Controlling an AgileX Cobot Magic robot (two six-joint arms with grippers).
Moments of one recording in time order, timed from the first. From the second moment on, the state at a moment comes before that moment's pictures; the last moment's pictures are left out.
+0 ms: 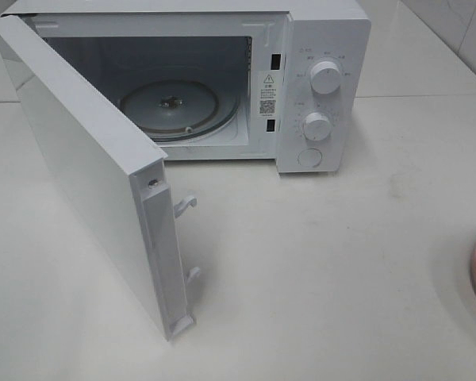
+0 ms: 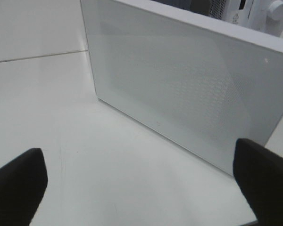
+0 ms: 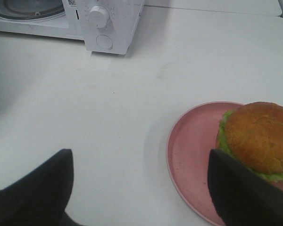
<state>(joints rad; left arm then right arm) -0.04 0.02 -0.52 -0.29 0.97 0.22 0.15 0.00 -0.51 0.01 1.04 0.07</state>
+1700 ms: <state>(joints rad) -0.04 1.23 -0.24 0.05 -0.67 -0.03 0.15 0.00 -0.51 0.01 1.04 0.07</state>
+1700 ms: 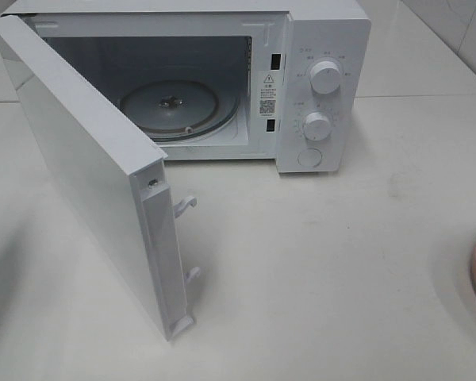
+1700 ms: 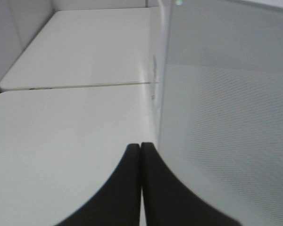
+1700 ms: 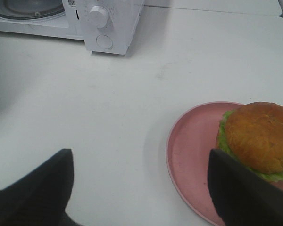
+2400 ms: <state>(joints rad) -0.19 1.55 -0.34 0.22 -1.01 -0.14 0.15 0.00 -0.51 0.01 1.04 0.07</state>
